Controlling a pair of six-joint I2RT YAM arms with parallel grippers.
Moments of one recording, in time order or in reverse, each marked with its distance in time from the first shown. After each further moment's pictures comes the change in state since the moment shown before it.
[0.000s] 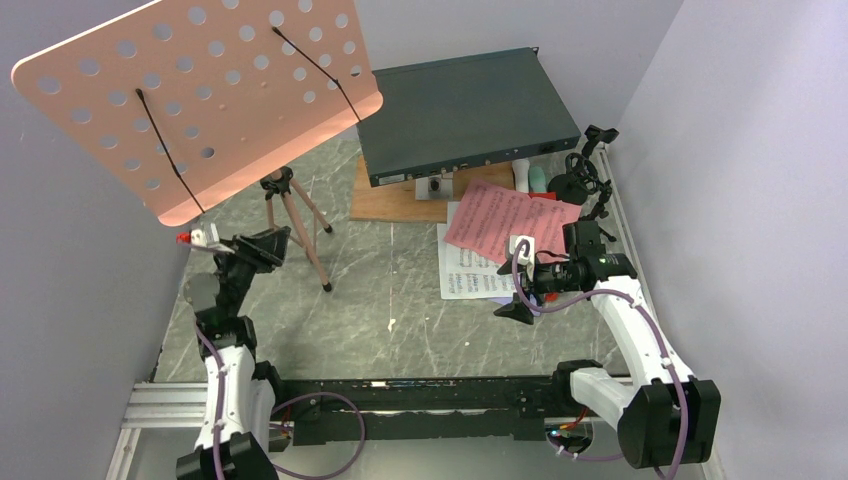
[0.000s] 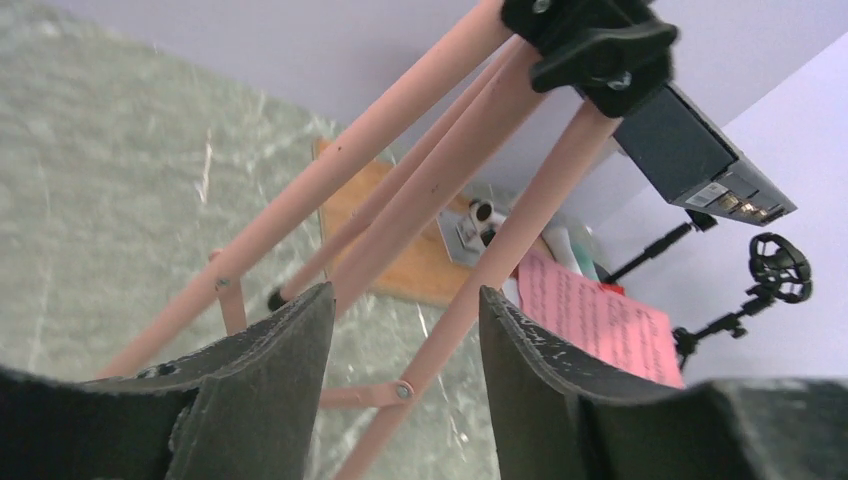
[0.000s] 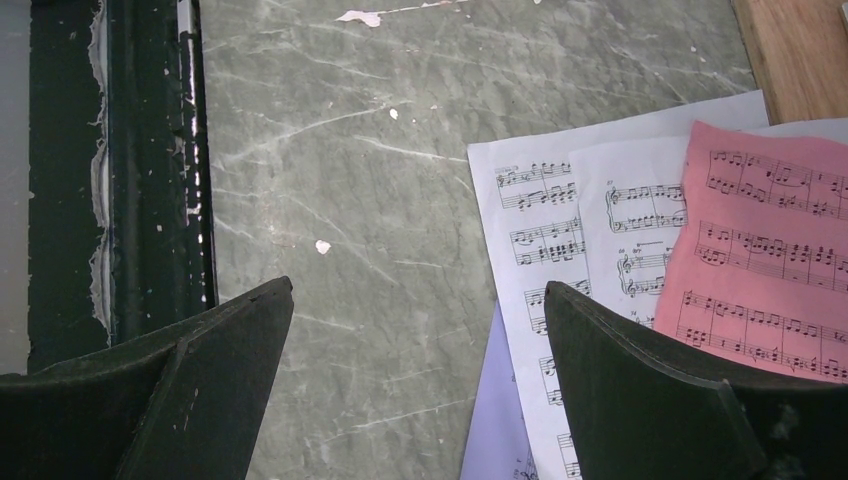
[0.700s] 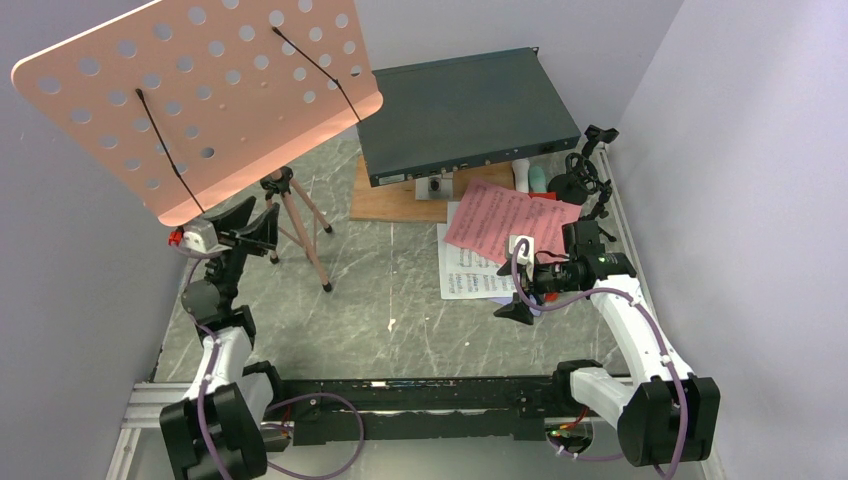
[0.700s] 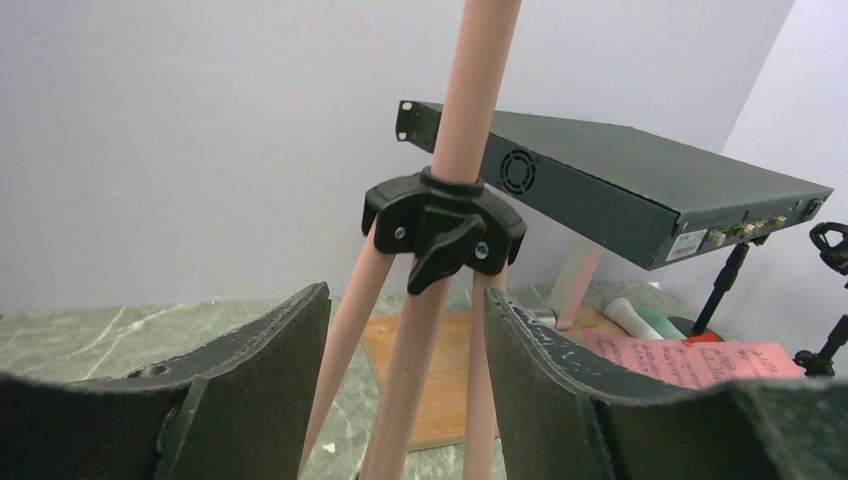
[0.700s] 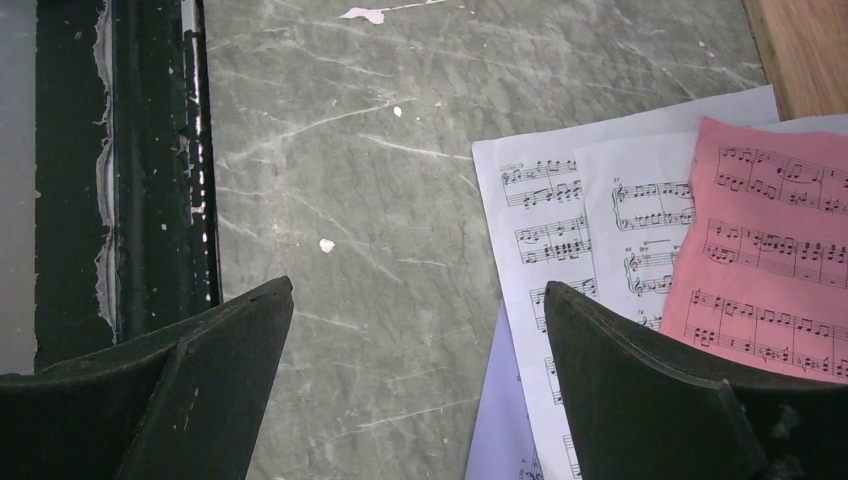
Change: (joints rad) left arm 0.000 0.215 -0.042 0.726 -0.024 0.169; right arm 0.000 0.011 0.000 -0.007 0.000 -0.003
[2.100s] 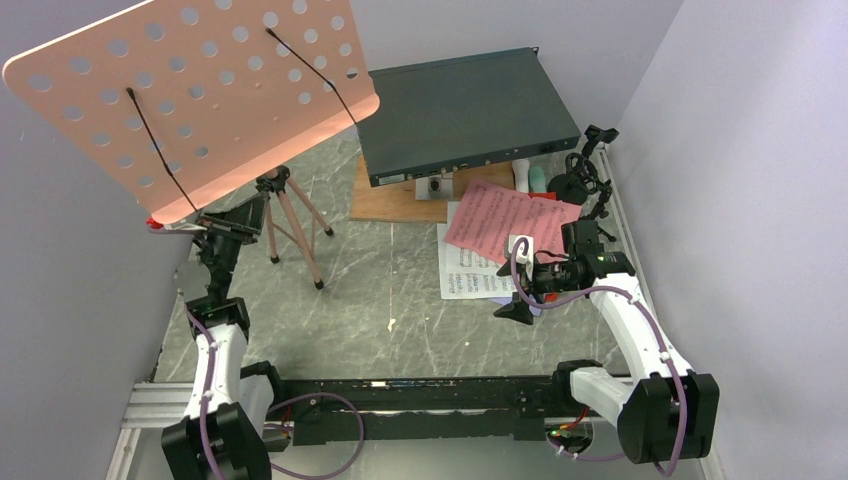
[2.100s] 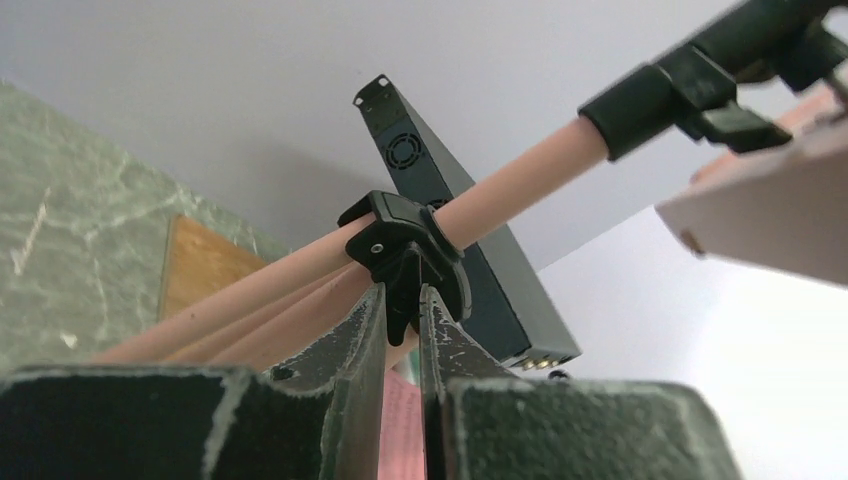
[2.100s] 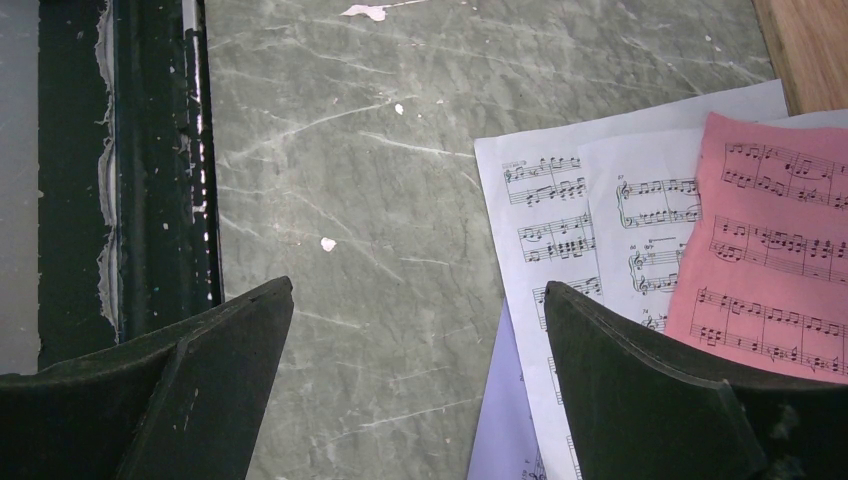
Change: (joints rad) left arm -0.001 -0.057 0.154 -0.388 -0.072 -0.586; right arm 0.000 0.013 0.000 0.000 0.001 0.000
